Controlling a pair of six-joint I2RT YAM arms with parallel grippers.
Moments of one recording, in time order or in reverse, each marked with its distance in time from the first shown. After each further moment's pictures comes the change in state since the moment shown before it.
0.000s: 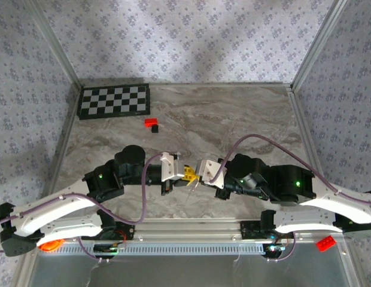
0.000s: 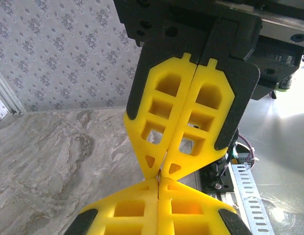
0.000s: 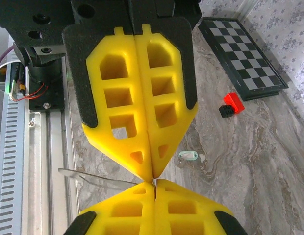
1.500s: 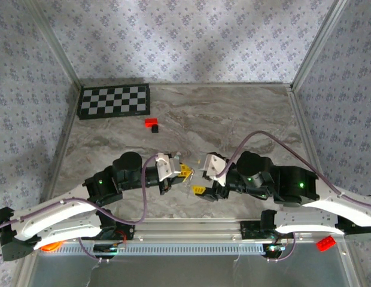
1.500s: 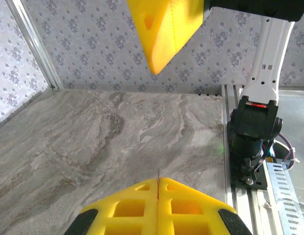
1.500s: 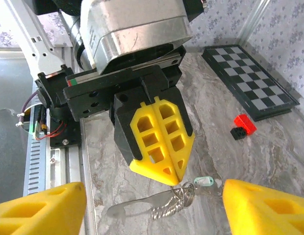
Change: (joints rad) left arm 0.016 -0.074 -0.141 0.084 -0.156 -0.053; right arm -0.037 -0.050 -0.035 0.123 -0.087 0.076
